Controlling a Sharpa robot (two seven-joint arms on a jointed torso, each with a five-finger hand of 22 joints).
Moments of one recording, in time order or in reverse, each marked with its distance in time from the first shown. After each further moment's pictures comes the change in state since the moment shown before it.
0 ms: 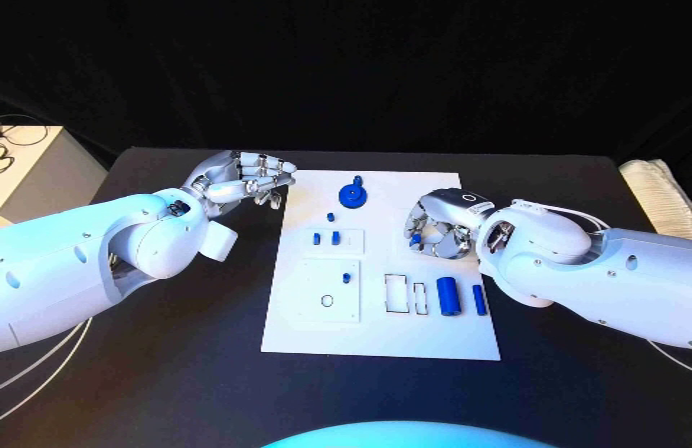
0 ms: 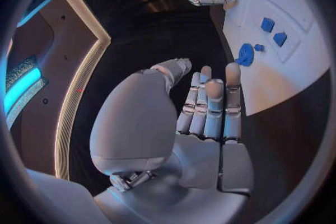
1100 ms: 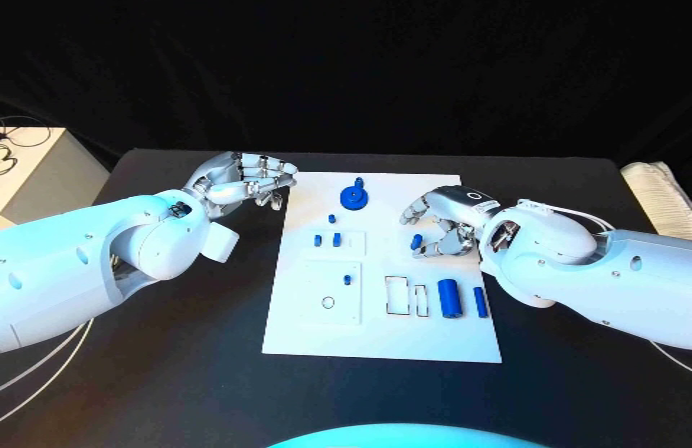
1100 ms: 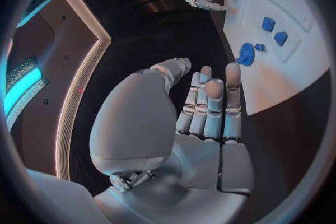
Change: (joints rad) left arm 0.000 0.000 0.000 0.001 0.000 -0.004 0.004; left_hand -0.004 -0.004 0.000 0.000 0.000 0.000 0.000 0.000 0.000 0.004 -0.004 0.000 -0.001 0.000 0.000 0.000 -0.002 0.000 0.000 0.000 0.000 0.000; right arm 0.004 -0.005 0.001 -0.006 0.006 -0.035 0.010; right_hand 0.015 -0.010 -0.400 0.022 0.046 -0.190 -0.024 -0.048 -0.026 -0.292 0.046 0.048 0.001 -0.012 0.031 -0.052 -0.082 0.014 -0.068 0.036 -0.165 -0.114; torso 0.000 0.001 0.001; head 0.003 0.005
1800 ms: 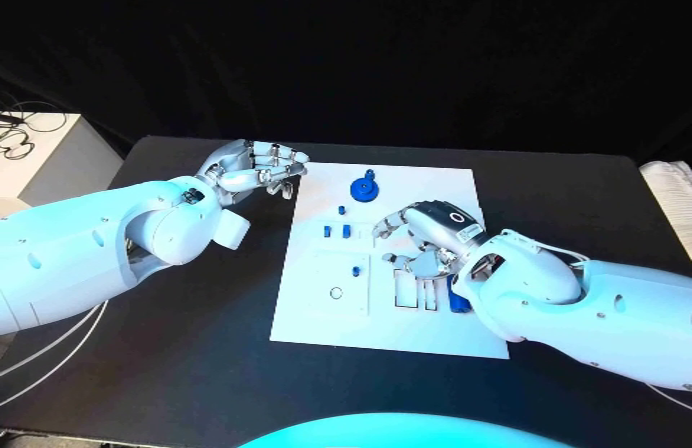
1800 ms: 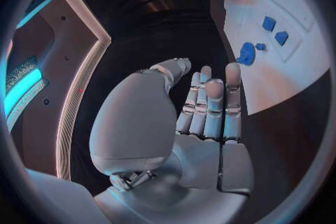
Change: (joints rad) left arm 0.001 -0.003 0.000 0.005 0.000 -0.008 0.001; left_hand 0.000 0.000 0.000 0.000 0.000 0.000 0.000 0.000 0.000 0.000 0.000 -0.004 -0.001 0.000 0.000 0.000 0.000 0.000 0.000 0.000 0.000 0.000; right arm -0.083 0.057 -0.004 0.084 -0.053 -0.219 0.047; right_hand -0.134 0.009 0.415 -0.210 -0.049 0.049 0.048 0.055 0.003 0.126 -0.021 0.003 0.004 0.004 -0.012 -0.018 0.003 0.000 0.033 -0.014 0.115 0.084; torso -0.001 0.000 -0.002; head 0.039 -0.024
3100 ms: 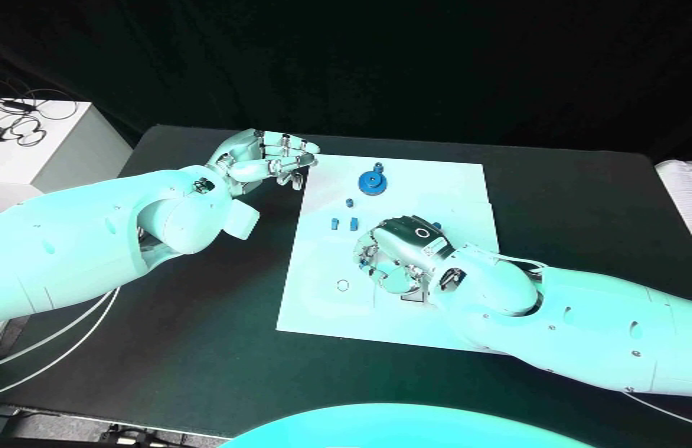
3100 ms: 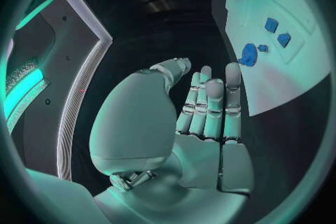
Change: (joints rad) left arm 0.000 -0.001 0.000 0.011 0.000 -0.008 0.009; left_hand 0.000 0.000 0.000 0.000 0.000 0.000 0.000 0.000 0.000 0.000 0.000 0.000 -0.001 0.000 0.000 0.000 -0.004 0.000 0.000 0.000 0.000 0.000; right arm -0.069 0.161 -0.009 -0.096 -0.112 0.054 -0.016; right_hand -0.072 0.007 0.257 -0.090 -0.020 0.109 -0.017 0.148 0.046 0.274 -0.030 -0.185 0.004 0.010 -0.032 0.008 0.113 -0.031 0.037 -0.030 0.154 0.029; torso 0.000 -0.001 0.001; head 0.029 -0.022
